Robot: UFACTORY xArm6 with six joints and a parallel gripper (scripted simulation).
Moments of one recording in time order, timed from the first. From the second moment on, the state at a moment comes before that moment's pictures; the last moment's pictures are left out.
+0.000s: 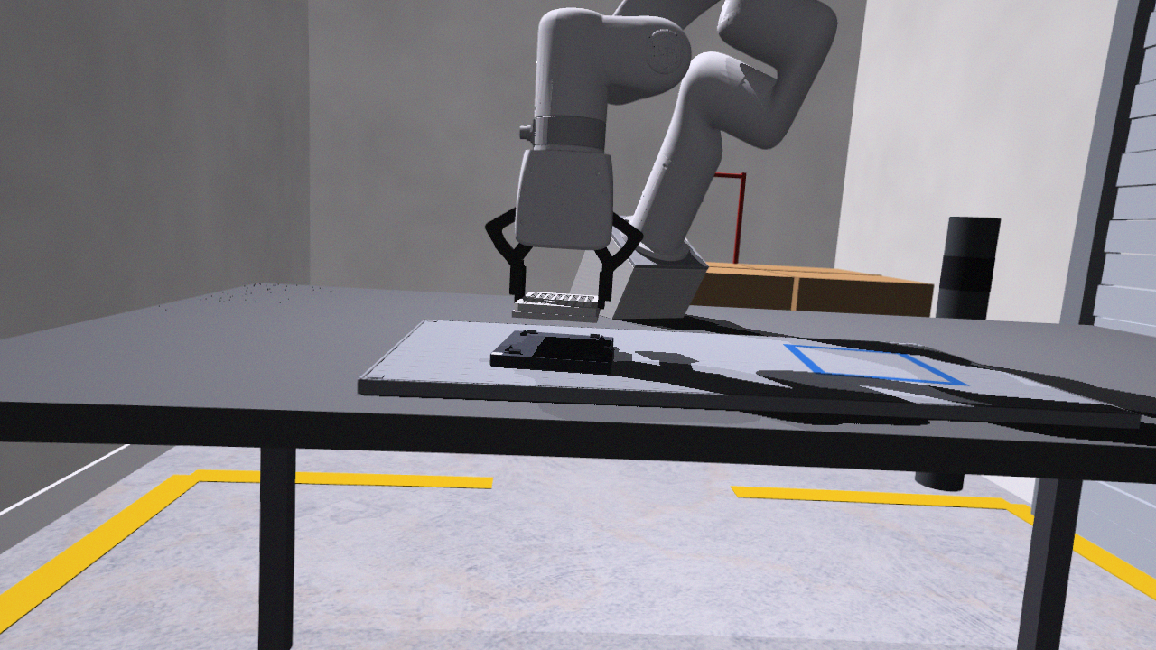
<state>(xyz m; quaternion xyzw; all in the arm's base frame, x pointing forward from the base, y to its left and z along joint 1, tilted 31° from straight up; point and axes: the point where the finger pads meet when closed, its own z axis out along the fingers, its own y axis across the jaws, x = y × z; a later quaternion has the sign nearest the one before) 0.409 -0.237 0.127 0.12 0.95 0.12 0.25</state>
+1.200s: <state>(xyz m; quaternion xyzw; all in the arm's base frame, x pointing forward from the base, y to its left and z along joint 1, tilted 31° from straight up) 0.421 -0.234 0.107 0.12 0.95 0.12 0.25</state>
